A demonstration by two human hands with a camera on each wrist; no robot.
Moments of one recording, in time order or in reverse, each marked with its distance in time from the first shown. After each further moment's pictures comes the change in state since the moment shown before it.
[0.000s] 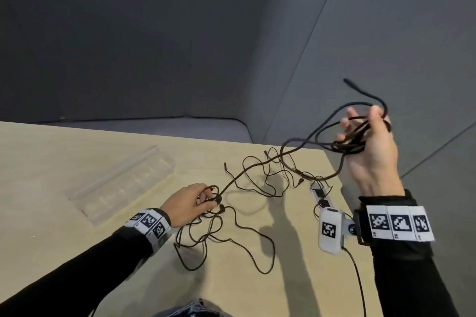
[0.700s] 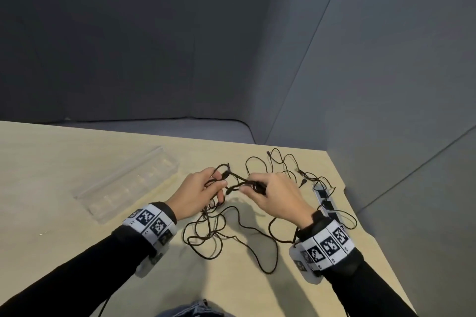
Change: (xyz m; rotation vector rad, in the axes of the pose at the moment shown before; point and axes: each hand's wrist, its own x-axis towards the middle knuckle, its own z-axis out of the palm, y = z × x) left_hand -0.012 0.052 -0.028 -0.472 0.132 0.034; right_hand -0.069 0.110 0.015 -1.667 -0.836 -0.358
